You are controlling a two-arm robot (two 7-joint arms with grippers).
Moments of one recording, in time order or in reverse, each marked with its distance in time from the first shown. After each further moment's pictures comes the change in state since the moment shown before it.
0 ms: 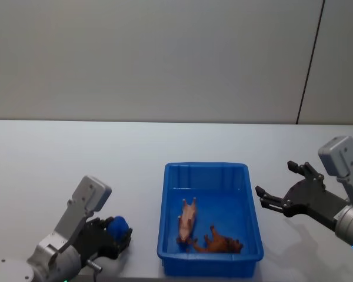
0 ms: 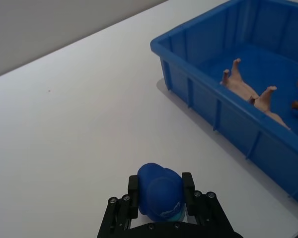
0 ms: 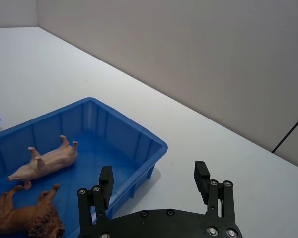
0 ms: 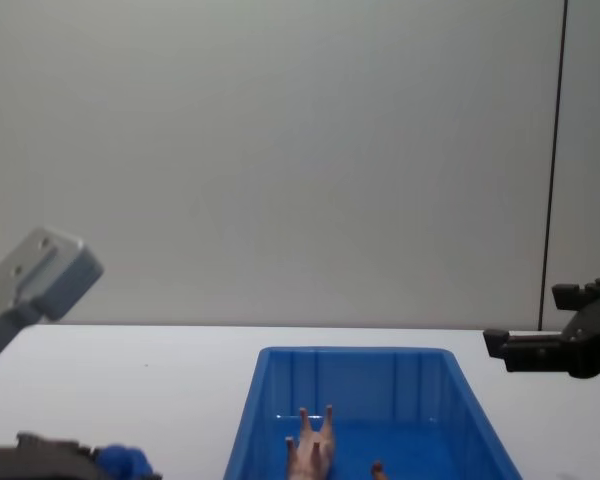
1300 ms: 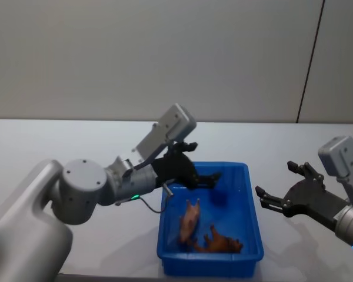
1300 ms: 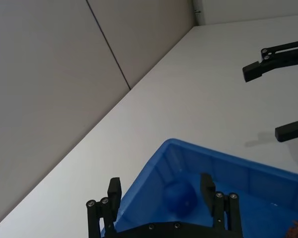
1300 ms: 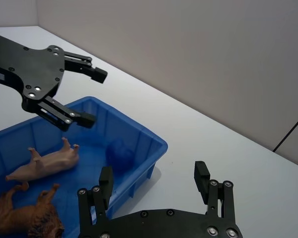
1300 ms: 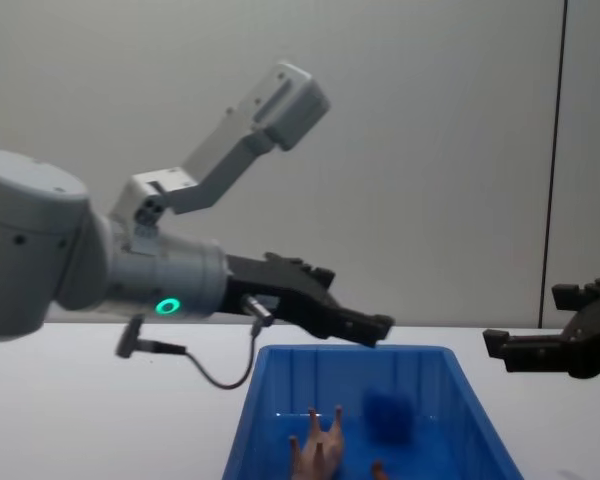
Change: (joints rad) left arm -0.457 -0.285 0.077 0.371 0.279 -0.197 -0.435; right arm 0.000 0.000 0.000 0.000 0.000 0.000 0.000
